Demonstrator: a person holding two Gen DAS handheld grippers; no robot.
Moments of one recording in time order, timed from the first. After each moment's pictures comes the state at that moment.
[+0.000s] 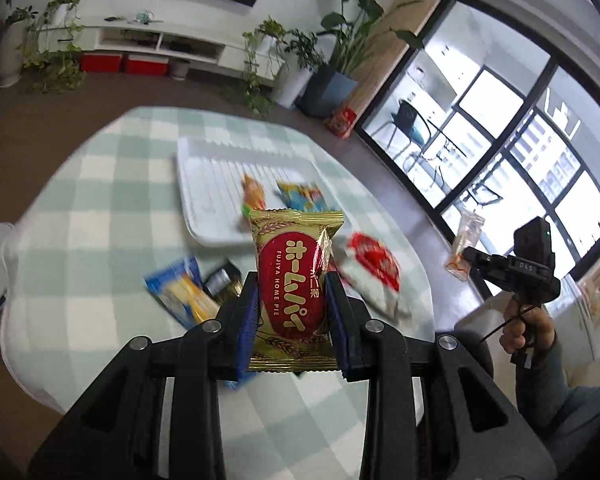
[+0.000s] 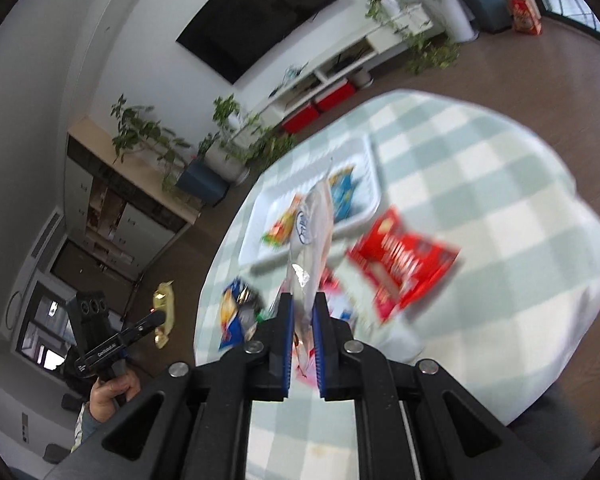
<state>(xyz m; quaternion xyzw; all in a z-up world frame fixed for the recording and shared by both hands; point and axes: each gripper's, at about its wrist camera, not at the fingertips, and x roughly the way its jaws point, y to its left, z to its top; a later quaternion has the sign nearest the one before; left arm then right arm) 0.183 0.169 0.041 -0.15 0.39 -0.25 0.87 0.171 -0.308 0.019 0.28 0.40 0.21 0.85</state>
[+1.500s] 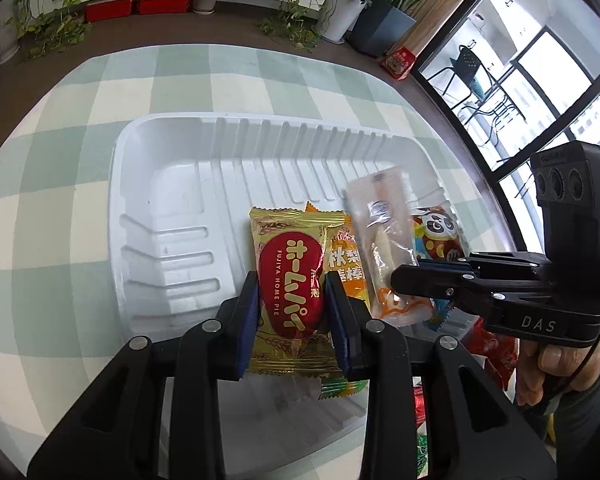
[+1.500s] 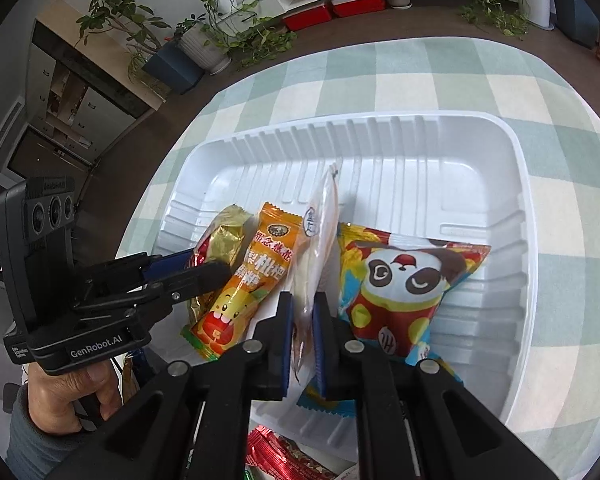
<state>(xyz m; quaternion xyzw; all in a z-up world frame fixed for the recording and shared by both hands) 0.415 0.078 -0.079 -0.10 0.53 -0.20 0.82 0.433 -0.130 -0.083 0.10 0.57 0.26 0.77</state>
